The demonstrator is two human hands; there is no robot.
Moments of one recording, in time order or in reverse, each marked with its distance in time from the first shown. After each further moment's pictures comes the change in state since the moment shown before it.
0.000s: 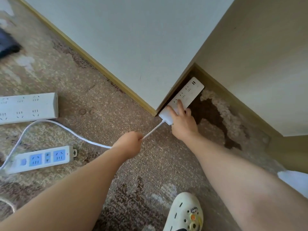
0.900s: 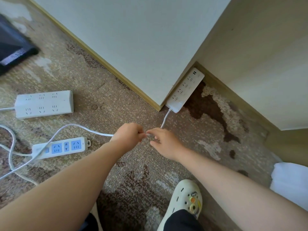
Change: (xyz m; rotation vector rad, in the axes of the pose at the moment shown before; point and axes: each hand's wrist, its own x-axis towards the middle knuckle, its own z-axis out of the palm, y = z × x) left_hand -0.039 -0.003 -0.024 0.009 0.100 0.037; right_hand -0.096 -0.073 -0.030 0.676 -0.299 -0.240
